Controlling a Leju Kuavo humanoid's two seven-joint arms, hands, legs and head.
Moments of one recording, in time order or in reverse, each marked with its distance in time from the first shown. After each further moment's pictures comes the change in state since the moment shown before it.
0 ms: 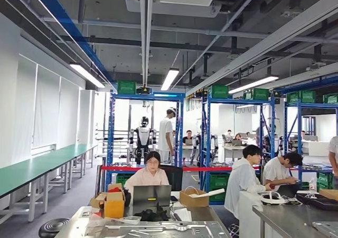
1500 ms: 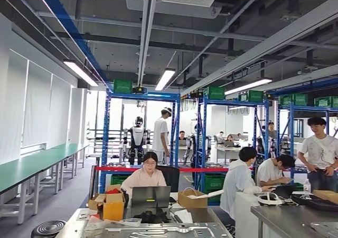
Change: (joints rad) left arm -0.004 -0.008 0.060 0.000 -0.053 -0.008 -0.020; right arm 0.018 0.031 -0.041 0.012 -0.045 -0.003 0.019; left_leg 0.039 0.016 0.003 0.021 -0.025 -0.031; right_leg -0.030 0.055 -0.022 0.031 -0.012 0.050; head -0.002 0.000
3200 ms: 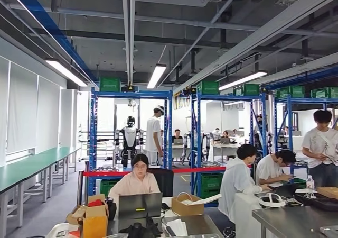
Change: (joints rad) left arm -0.003 -0.006 0.045 -0.002 -0.039 0.001 -0.008; right arm -0.015 0.029 0.001 0.023 0.017 -0.019 0.013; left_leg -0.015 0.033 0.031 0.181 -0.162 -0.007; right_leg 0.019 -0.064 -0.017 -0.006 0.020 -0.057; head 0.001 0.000
